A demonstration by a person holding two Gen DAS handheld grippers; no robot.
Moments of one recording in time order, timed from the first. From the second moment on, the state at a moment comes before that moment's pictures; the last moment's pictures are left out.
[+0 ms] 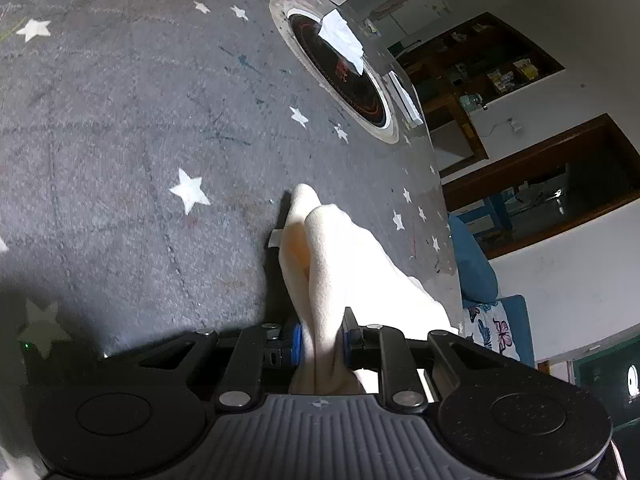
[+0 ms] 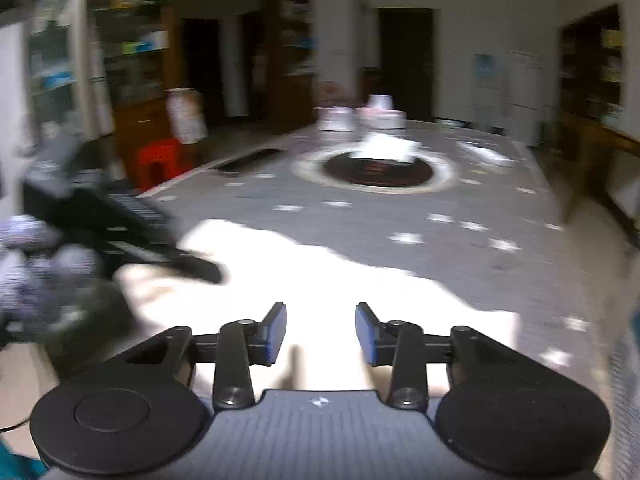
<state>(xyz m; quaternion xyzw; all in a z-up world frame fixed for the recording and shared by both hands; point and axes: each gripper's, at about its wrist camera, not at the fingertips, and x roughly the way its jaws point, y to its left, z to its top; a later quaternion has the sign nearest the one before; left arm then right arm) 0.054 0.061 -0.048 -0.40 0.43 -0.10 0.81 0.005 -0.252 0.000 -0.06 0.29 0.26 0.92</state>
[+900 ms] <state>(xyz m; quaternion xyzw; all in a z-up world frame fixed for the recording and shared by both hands) 0.058 0.074 -0.042 -0.36 0.42 -0.09 0.83 0.055 -0.323 -0.040 0.11 0.33 0.16 0.93</state>
